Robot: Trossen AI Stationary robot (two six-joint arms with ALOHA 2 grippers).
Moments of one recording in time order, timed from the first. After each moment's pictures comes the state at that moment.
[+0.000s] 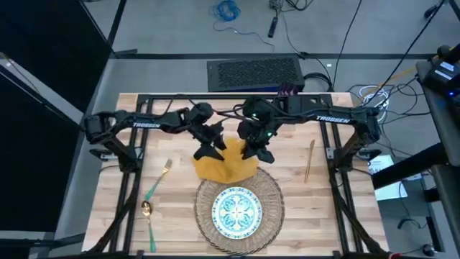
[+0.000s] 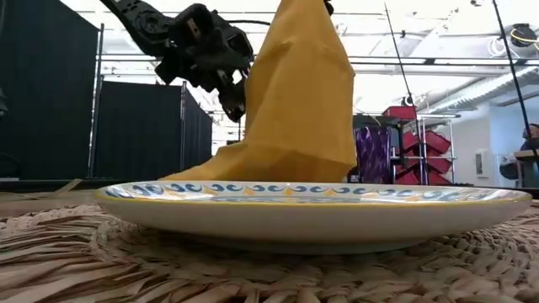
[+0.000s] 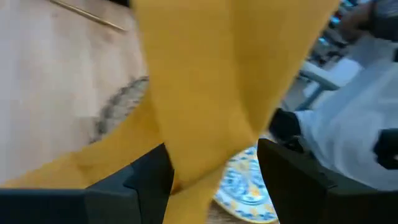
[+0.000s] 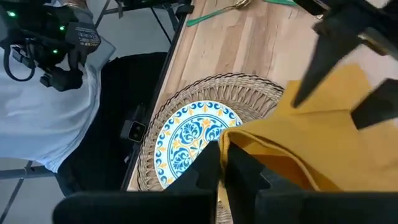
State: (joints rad) left arm 0.35 1.58 0.91 0.05 0.99 -0.04; right arm -0.12 1.68 1.75 -0.98 -0.60 -0.05
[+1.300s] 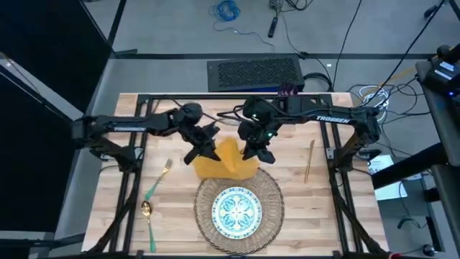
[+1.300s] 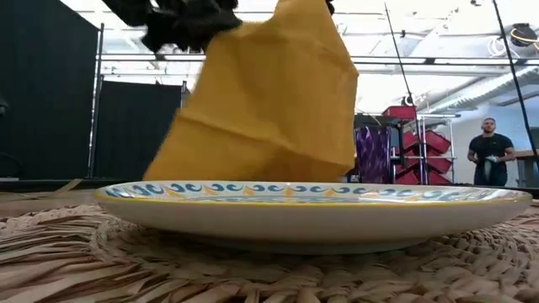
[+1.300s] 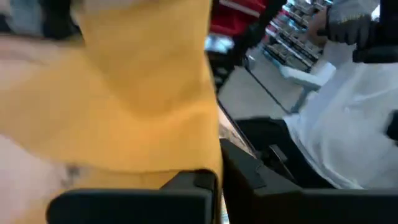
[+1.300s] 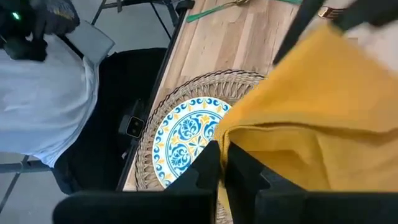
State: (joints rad) left arm 0.28 1.33 0.91 -0.02 0.88 -0.04; right arm -0.12 1.68 1.75 -0.99 -0.60 -0.07
